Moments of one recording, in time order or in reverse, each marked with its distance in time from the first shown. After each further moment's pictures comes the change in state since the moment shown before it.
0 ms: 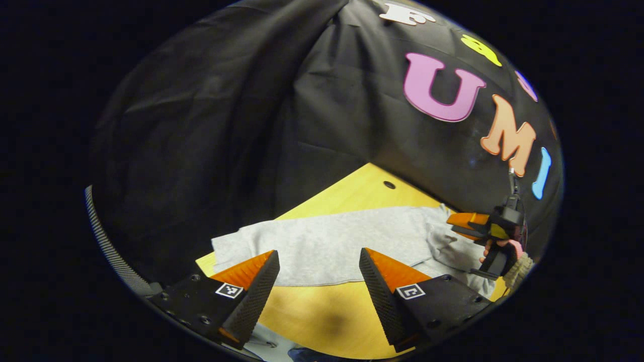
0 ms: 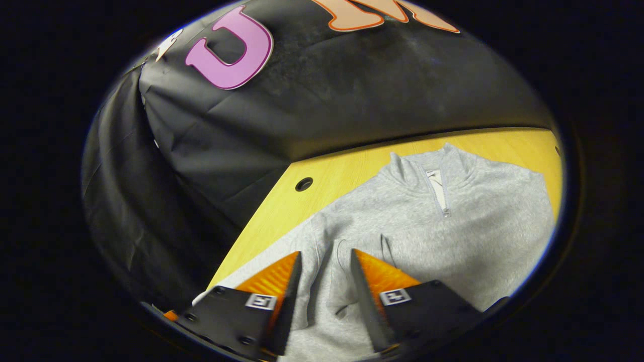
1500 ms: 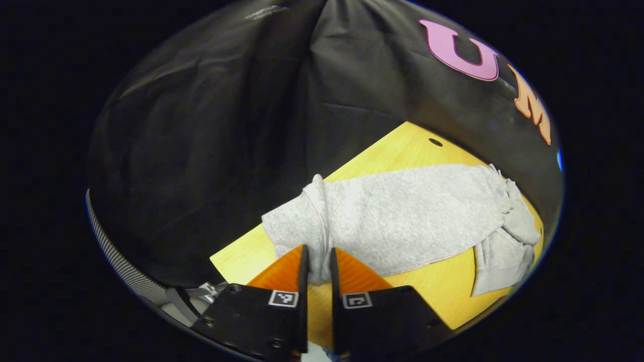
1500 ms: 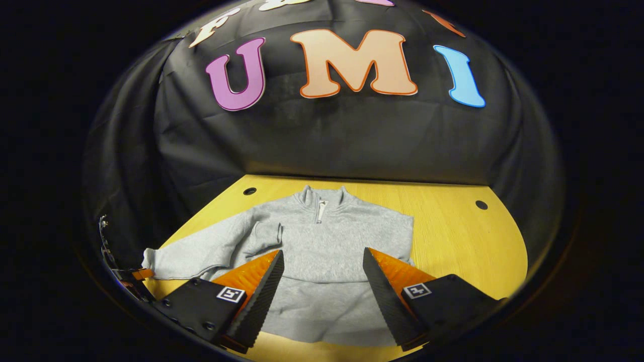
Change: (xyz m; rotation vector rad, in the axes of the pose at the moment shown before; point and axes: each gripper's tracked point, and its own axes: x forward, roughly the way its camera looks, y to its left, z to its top) left arm 0.052 0.059 -0.053 0.092 0.181 0.115; right arm -0.218 -0.130 0.020 -0.212 -0.182 -0.331
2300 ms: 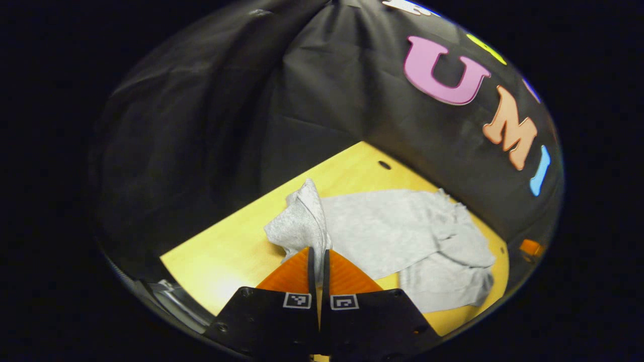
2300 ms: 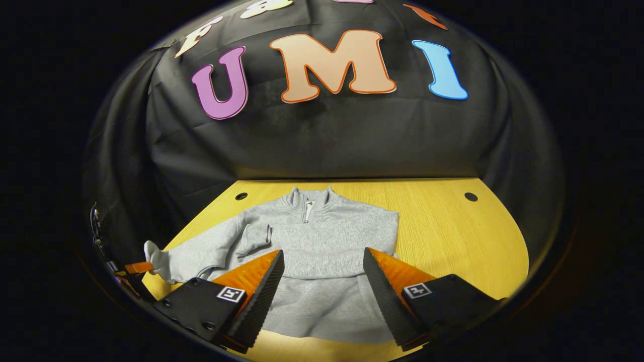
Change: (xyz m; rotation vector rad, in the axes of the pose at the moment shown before) left arm -0.035 -0.121 0.049 -0.086 -0.077 -0.317; right arm -0.012 -0.028 0.002 0.060 -0.002 -0.030
